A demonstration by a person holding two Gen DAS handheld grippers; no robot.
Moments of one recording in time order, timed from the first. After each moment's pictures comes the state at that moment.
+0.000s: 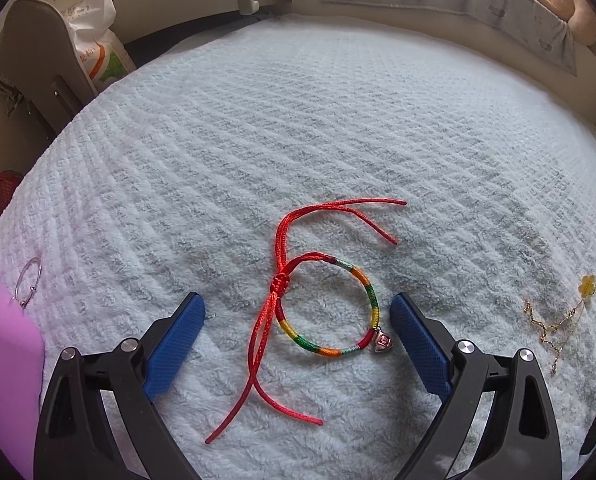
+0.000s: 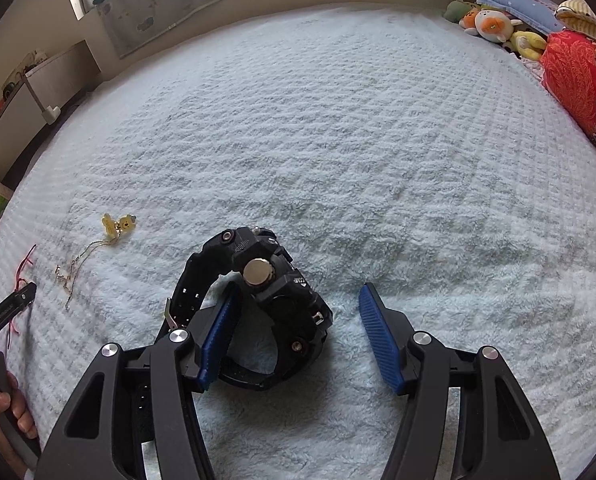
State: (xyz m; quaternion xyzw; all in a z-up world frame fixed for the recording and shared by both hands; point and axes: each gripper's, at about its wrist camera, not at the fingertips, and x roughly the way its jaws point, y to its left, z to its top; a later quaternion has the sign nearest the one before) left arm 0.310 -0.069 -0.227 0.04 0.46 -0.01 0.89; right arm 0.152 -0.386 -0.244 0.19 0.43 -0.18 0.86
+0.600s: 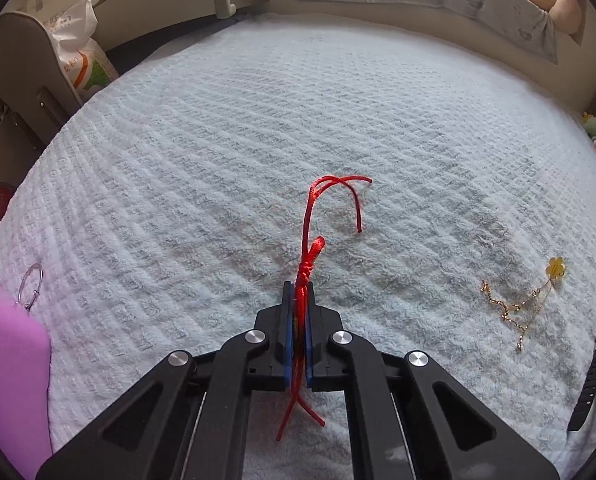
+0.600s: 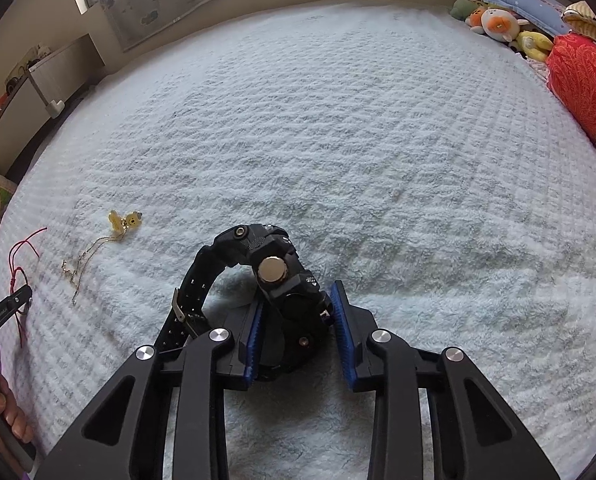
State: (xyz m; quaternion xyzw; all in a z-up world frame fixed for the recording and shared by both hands) left arm 0.291 -0.078 -0.206 0.04 0.46 -0.05 0.88; right arm 0.148 -0.386 -0.234 0.19 0.44 -0.17 0.86
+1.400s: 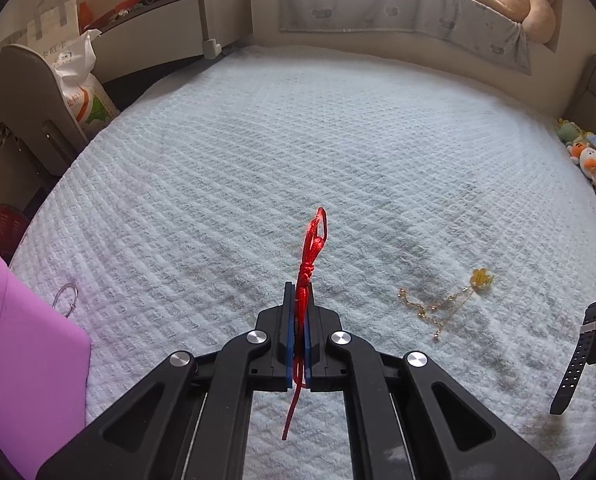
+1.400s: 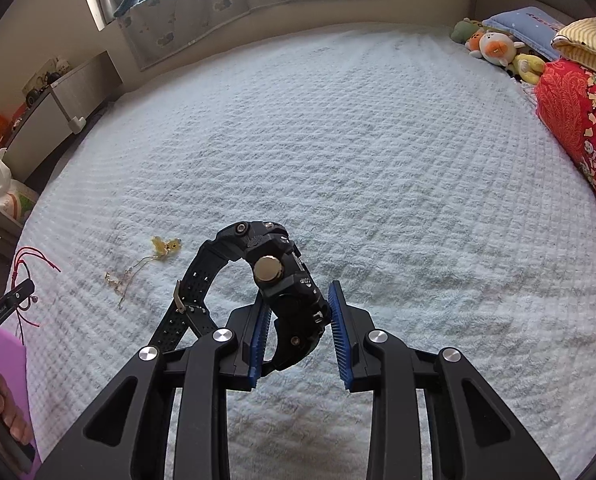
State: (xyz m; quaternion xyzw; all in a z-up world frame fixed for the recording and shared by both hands) left arm 0.246 -0.092 -0.134 0.05 0.43 -0.08 0.90; right arm 0.105 -0.388 -0.170 0.18 0.42 -0.15 0.88
